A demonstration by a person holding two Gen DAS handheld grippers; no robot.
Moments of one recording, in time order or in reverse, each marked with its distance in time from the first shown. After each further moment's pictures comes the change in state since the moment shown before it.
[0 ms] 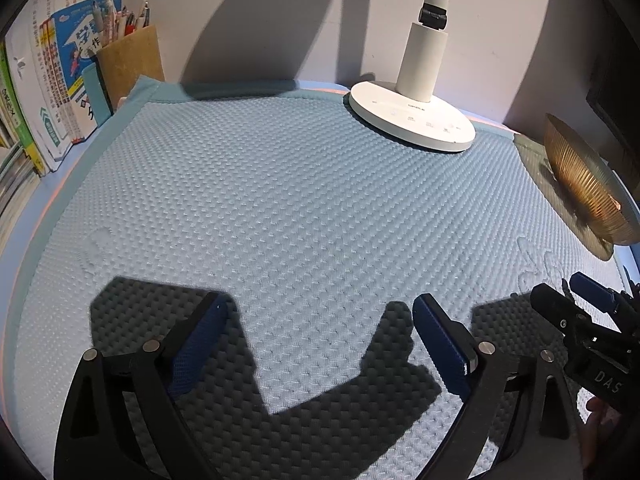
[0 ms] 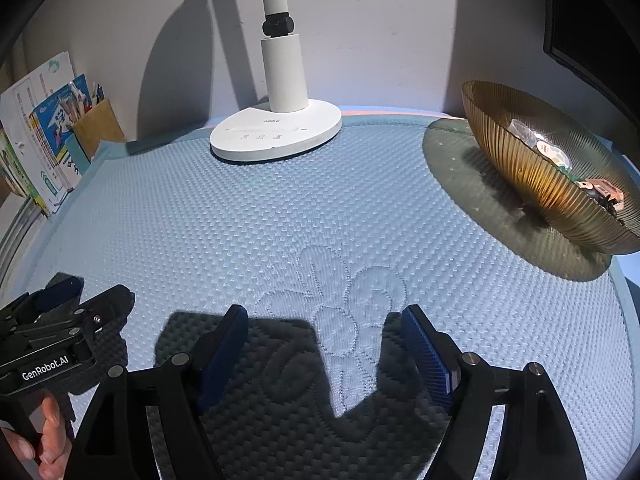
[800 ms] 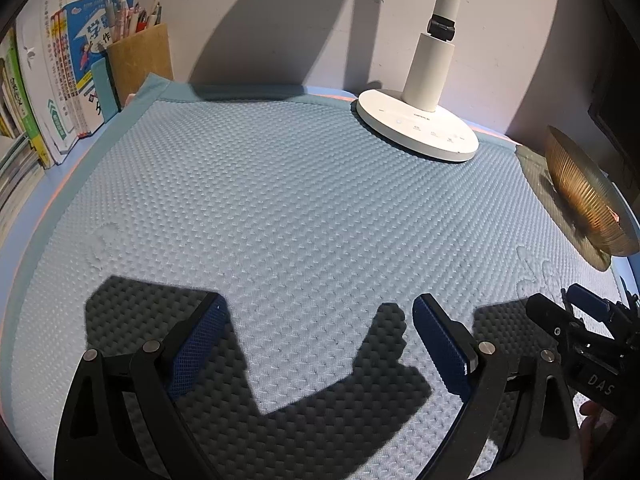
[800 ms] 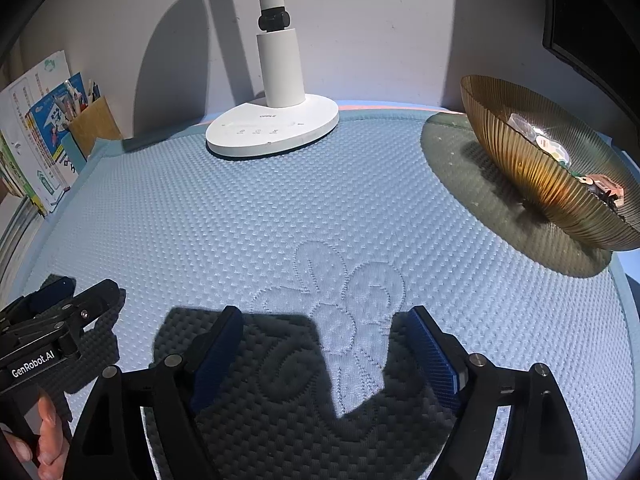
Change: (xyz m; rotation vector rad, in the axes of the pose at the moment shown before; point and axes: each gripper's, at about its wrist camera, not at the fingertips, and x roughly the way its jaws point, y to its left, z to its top) left arm -0.005 0.005 -0.001 -0.033 -0.016 0.000; right arm 0.003 -0.004 0.001 -0.001 0.017 0.006
